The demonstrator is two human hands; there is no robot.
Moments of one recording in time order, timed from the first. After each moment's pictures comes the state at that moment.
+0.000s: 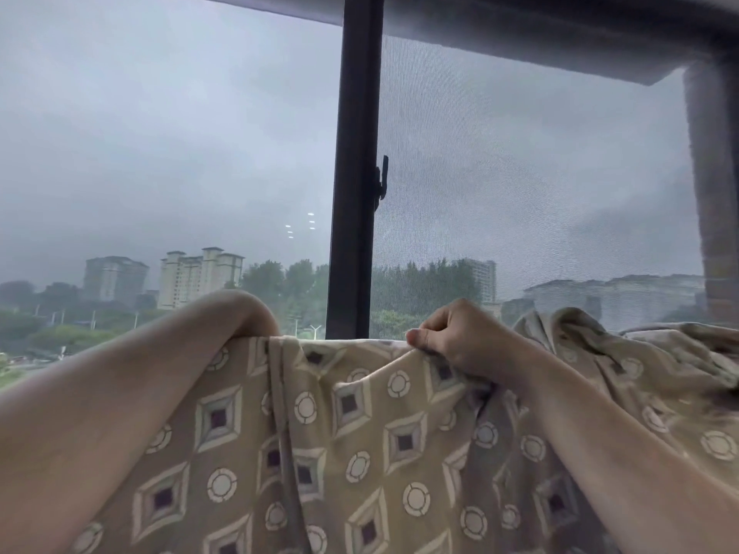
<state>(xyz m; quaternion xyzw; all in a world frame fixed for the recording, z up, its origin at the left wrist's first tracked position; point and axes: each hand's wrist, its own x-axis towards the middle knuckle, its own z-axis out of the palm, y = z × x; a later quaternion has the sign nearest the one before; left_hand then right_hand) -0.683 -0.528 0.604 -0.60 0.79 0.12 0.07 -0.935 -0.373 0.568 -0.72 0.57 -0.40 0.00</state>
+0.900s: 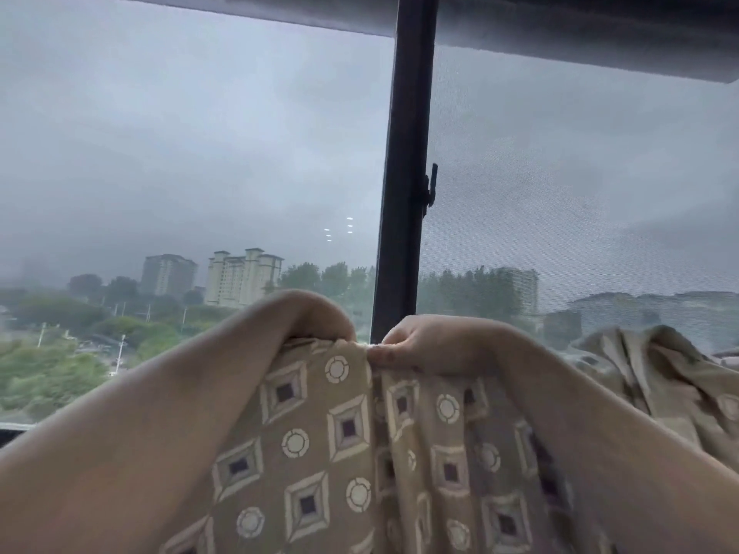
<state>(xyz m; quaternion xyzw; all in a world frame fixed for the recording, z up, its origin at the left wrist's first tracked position) -0.685 -0.479 0.606 -0.52 0.82 0.23 -0.08 -0.860 -0.390 0.595 -0.82 0.55 -0.14 0.06</state>
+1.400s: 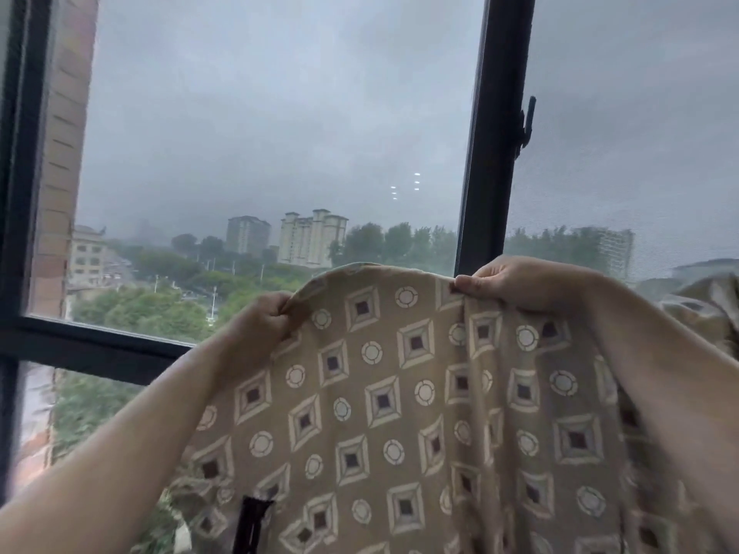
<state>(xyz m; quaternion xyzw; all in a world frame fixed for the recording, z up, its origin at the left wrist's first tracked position) -0.524 -0.477 0.458 -0.36 0.71 0.22 -0.56 -0.849 -0.399 0.578 -0.79 0.55 -0.23 0.10</state>
